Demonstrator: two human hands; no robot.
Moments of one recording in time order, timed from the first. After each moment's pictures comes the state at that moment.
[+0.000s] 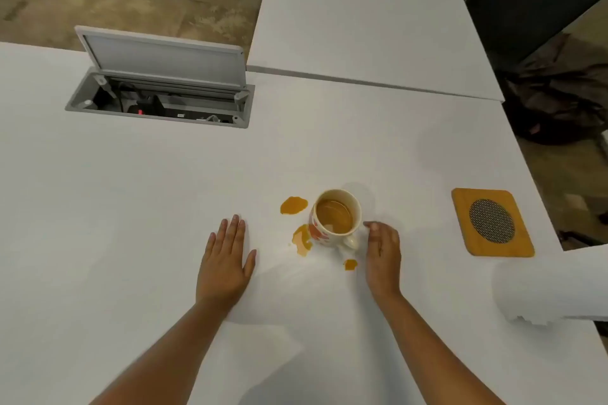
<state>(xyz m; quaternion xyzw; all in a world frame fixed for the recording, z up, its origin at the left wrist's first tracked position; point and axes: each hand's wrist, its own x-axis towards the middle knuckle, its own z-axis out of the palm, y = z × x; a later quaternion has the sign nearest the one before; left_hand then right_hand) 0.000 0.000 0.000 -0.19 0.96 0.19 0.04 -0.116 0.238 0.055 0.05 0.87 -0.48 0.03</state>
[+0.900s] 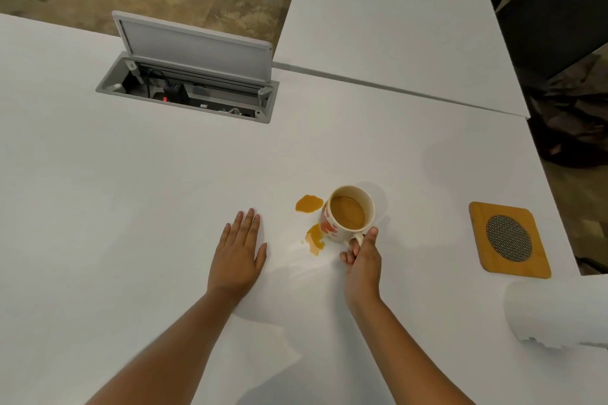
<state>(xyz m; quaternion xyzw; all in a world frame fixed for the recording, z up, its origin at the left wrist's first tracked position) 0.000 0.000 0.005 -0.19 0.97 0.17 0.01 -0.094 0.184 0.062 0.26 0.64 -0.70 0.16</state>
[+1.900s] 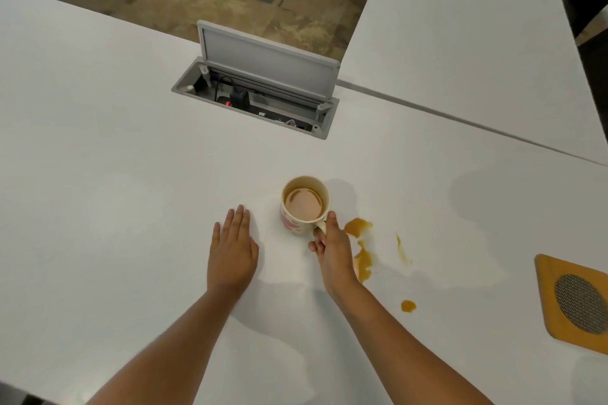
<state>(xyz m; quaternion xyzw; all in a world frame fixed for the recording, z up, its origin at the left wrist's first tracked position) 0.021 -0.069 0.004 -0.34 0.93 0.15 0.00 -0.094 0.059 0.055 0.08 0.64 -0.69 0.34</state>
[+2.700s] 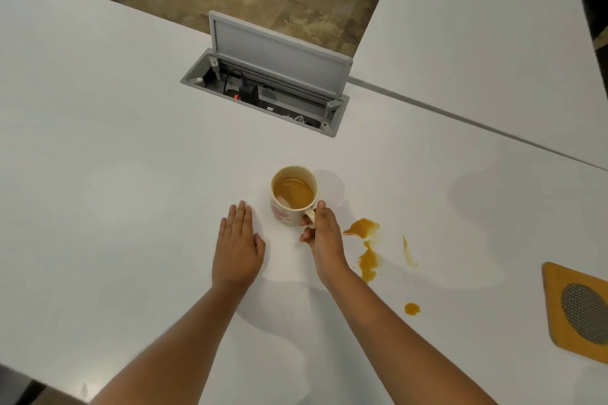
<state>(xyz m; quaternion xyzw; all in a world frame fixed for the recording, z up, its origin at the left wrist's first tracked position) 0.023 -0.068 0.001 -0.36 0.91 0.19 -0.04 -0.094 0.033 0.047 0.00 0.71 -0.62 0.34</state>
